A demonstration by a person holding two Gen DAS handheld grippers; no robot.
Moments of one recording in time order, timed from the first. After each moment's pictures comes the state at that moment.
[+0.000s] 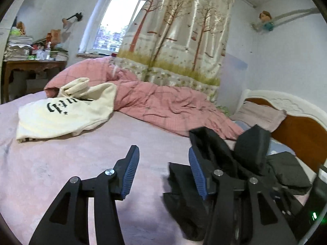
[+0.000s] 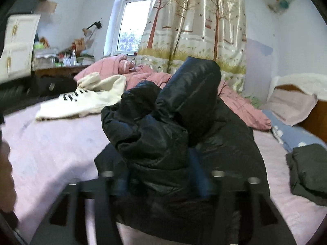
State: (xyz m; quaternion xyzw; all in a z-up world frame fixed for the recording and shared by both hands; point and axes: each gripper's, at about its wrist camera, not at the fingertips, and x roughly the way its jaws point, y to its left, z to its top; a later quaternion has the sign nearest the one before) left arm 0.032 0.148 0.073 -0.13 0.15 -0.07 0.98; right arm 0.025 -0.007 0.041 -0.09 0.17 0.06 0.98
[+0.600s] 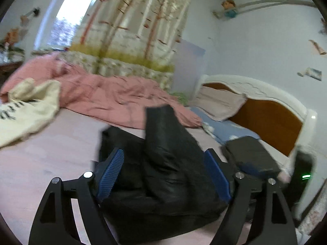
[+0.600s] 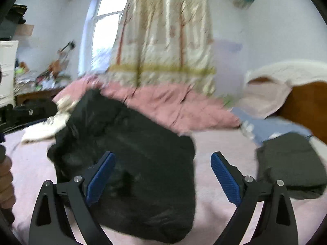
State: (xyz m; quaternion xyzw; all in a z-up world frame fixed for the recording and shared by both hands) left arm 0.046 0.048 0.091 -0.11 0.17 -0.24 0.95; right arm 0.015 -0.150 0.068 -0.01 0.20 0.06 0.98
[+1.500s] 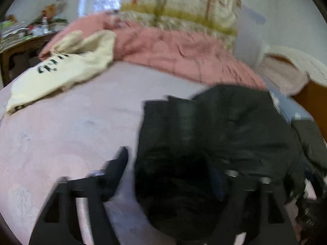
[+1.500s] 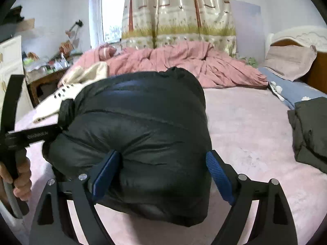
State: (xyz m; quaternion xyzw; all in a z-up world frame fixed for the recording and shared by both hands) left arm 0.092 0.083 0.001 -0.10 0.30 -0.03 0.95; right arm 0.031 -0.155 0.006 0.00 0.28 0.08 0.96
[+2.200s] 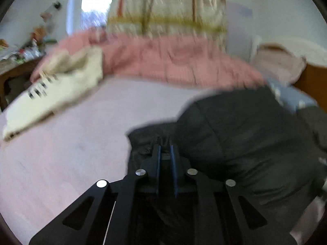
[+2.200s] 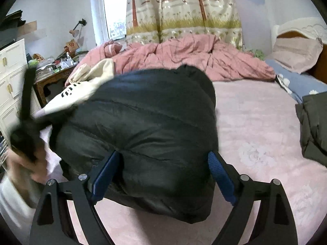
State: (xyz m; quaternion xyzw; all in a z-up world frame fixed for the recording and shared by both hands) left arm 0.128 0.050 -0.018 -0.02 0.31 -0.04 0.95; right arm 0.041 -0.157 0.021 0.03 0.27 0.12 0.95
